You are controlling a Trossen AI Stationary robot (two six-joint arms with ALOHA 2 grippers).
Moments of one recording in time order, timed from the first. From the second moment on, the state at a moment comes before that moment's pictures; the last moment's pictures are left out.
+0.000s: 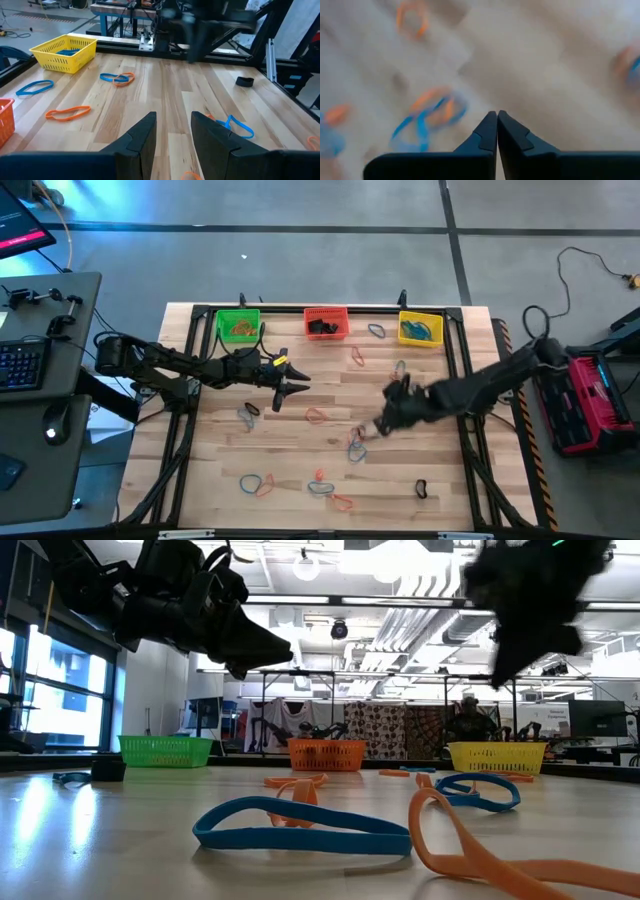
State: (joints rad) left arm 0.15 1.42 0.46 0.75 0.20 -0.05; right arm 0.34 1.33 0.90 -0.76 0.35 1.12
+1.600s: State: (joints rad) left arm 0.15 1.42 0.46 0.70 0.20 -0.05; right arm 0.51 1.71 0.90 -0.35 0.25 1.17
